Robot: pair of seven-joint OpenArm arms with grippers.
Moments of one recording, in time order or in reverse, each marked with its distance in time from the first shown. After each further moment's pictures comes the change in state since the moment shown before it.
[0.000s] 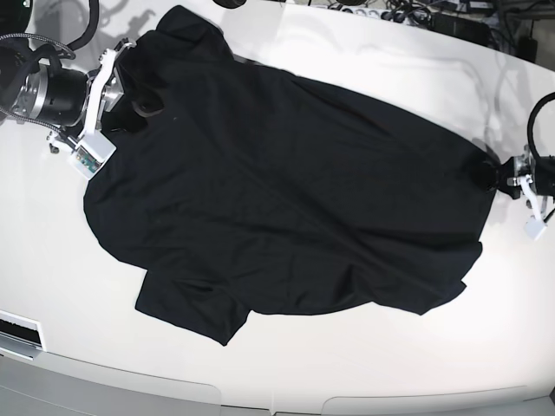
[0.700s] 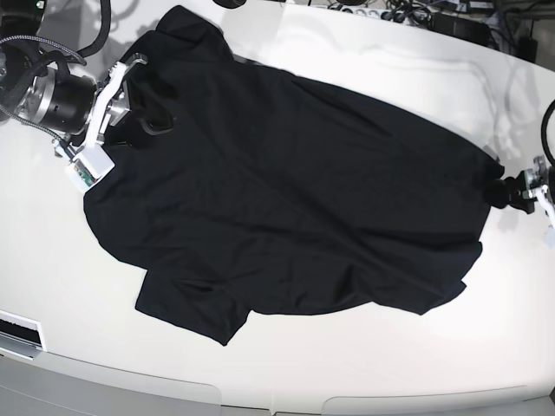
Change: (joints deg) left arm 0.3 -2.3 0.2 0.4 -0.9 0.2 -6.7; right arm 1.3 -6.6 2.8 0.0 -0.2 -1.4 0.6
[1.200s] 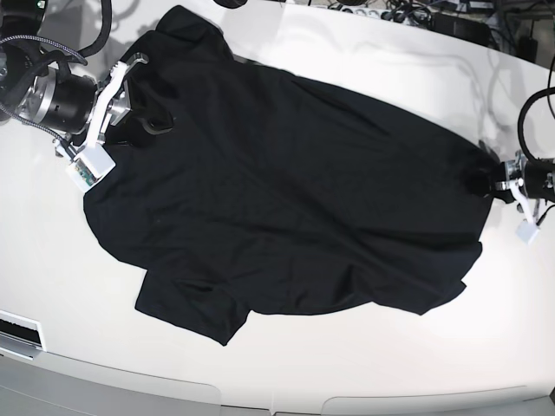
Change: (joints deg) left arm 0.2 3.7 0.0 0.0 3.2 0.0 -0.9; right arm 0.0 0.0 0.0 0.0 0.0 0.0 0.0
